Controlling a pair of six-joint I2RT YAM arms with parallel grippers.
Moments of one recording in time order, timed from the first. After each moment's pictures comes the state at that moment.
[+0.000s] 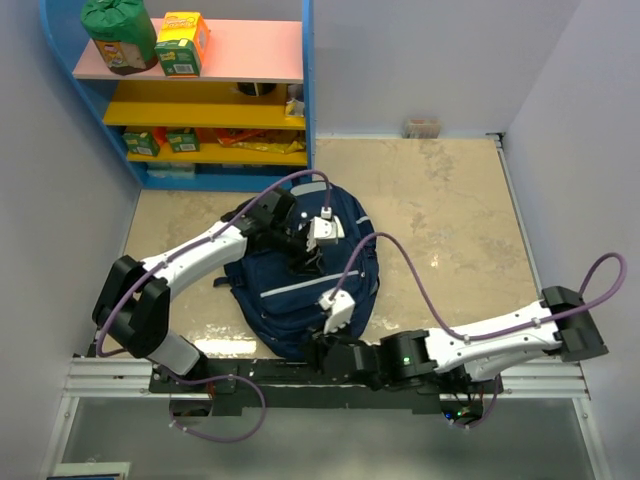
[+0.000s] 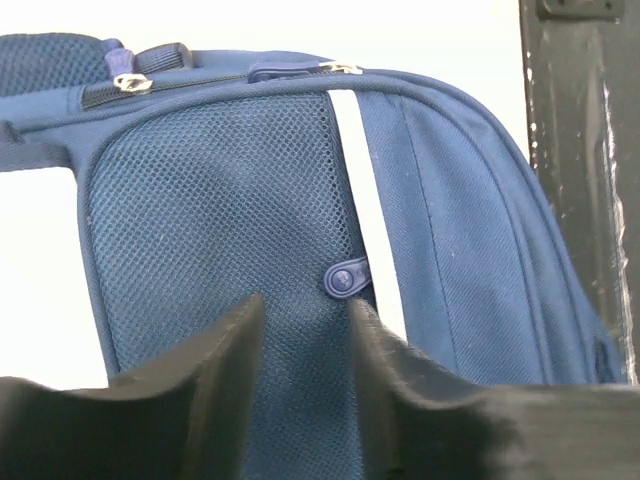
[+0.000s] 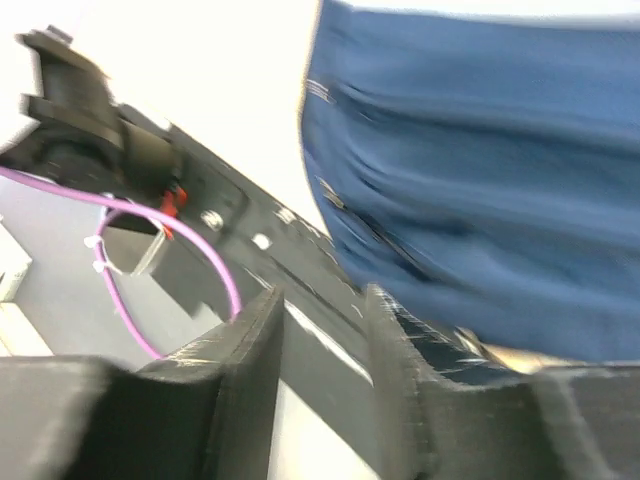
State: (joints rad) left arm -0.61 1.53 1.07 -0.46 0.78 0.63; right arm 1.70 1.19 0.78 -0.28 0.72 0.97
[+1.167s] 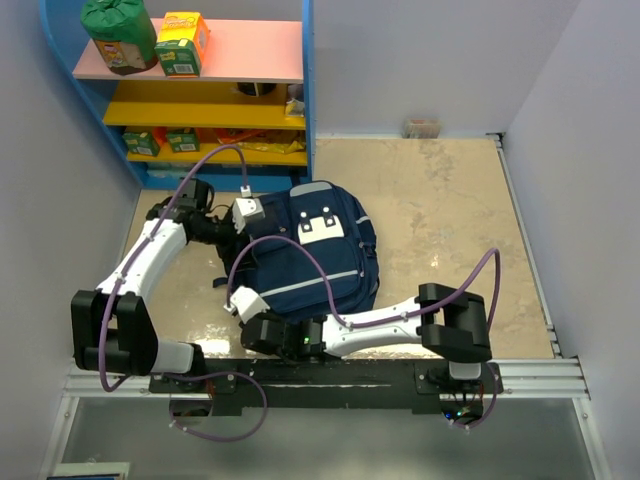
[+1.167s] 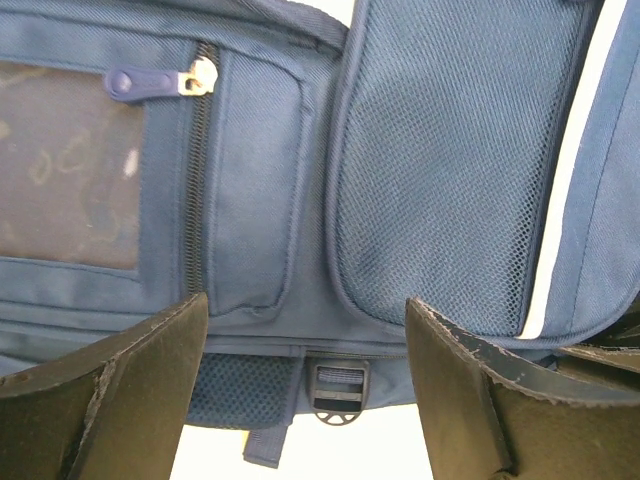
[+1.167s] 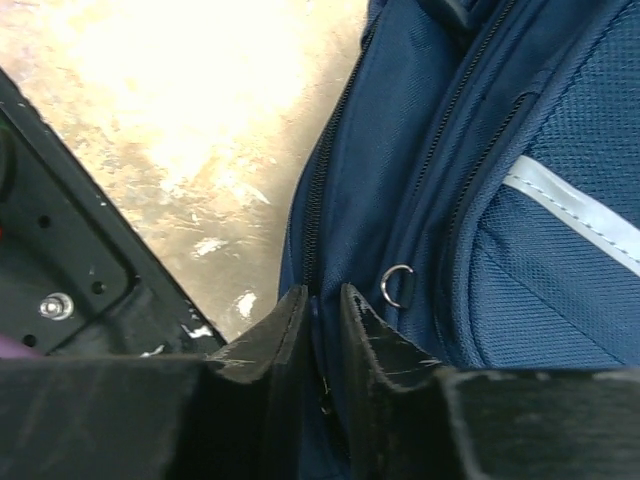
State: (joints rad) left arm -0.09 1.38 1.03 -0.81 0.78 0.83; right arm 1.50 1.85 1.20 -0.12 0.52 0.37
